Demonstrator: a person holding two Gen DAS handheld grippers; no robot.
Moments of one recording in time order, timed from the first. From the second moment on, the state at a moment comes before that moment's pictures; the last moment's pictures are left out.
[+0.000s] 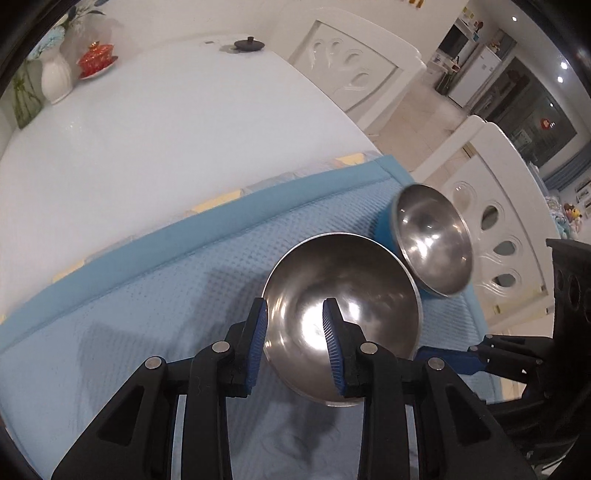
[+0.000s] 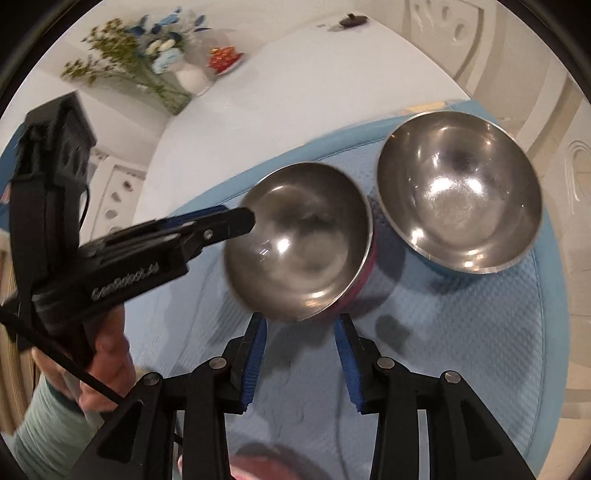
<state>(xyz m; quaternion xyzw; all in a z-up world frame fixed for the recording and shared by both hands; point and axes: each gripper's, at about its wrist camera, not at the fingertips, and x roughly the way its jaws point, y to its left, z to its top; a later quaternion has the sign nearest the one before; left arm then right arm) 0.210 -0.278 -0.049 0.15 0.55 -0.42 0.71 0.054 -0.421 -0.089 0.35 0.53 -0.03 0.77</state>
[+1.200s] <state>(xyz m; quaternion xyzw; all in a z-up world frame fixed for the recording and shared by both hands) 0.226 -0.275 -0.084 0.10 0.59 -0.43 0.67 0.086 -0.435 -0.133 0.33 0.55 -0.06 0.77</state>
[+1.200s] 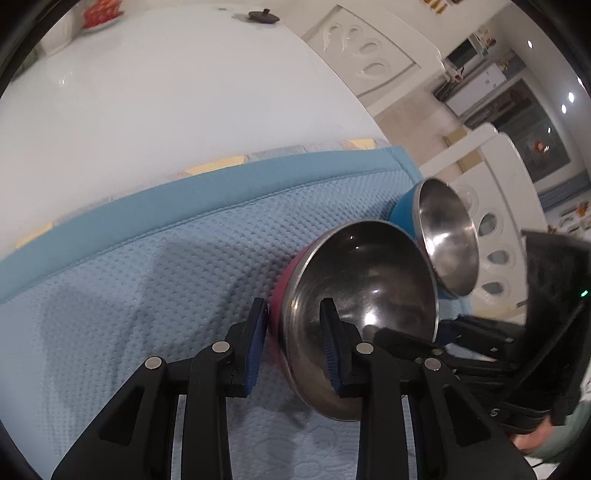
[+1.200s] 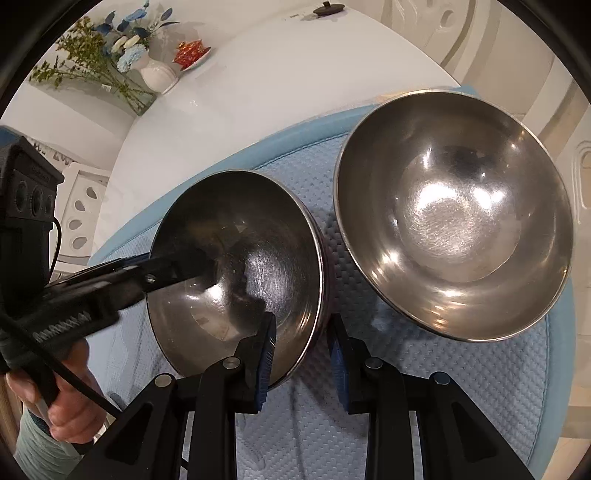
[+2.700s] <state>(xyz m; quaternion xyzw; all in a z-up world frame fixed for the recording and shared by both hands) 0.016 -0.136 -0.032 0.14 0.64 -0.37 0.65 -0.076 -0.303 -0.083 0.33 0.67 0.02 0.66</state>
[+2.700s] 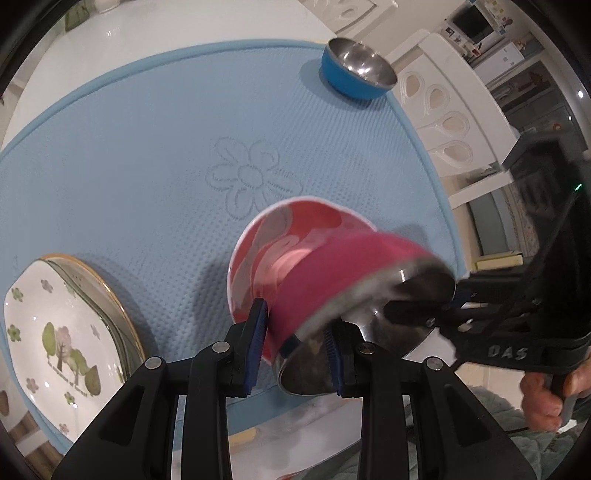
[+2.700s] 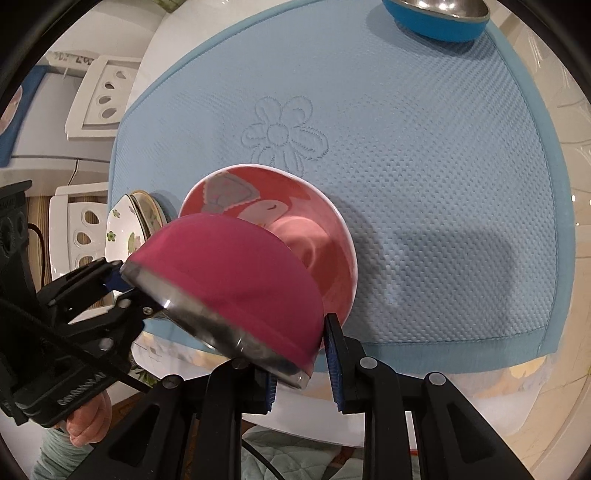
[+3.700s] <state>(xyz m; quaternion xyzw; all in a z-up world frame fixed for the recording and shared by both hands) 0.035 -0.144 0.002 0.20 0.56 -0.37 0.71 -0.083 -0.340 -0.071 0.33 0.65 0.01 0.69</state>
